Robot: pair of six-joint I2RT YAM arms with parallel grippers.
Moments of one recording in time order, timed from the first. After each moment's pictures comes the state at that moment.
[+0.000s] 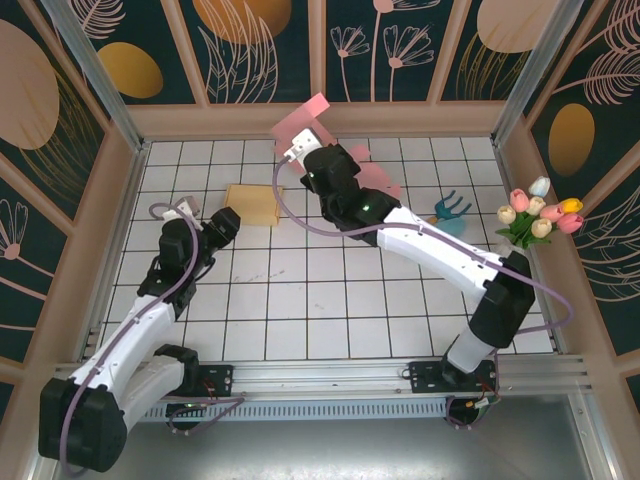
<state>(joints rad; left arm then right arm) -0.24 0.91 0.50 0.07 0.06 -0.83 0.93 1.62 1.52 -0.26 0.77 -0.40</state>
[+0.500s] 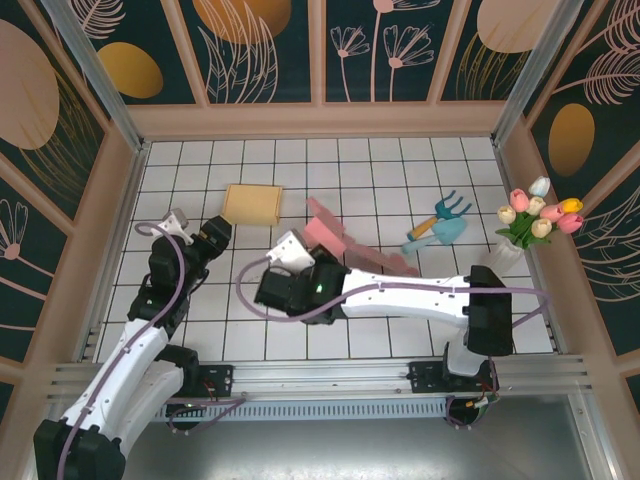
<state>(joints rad) -0.24 0.71 0.43 -0.02 0.01 -0.90 1.39 1.68 1.40 -0.98 1.03 0.44</state>
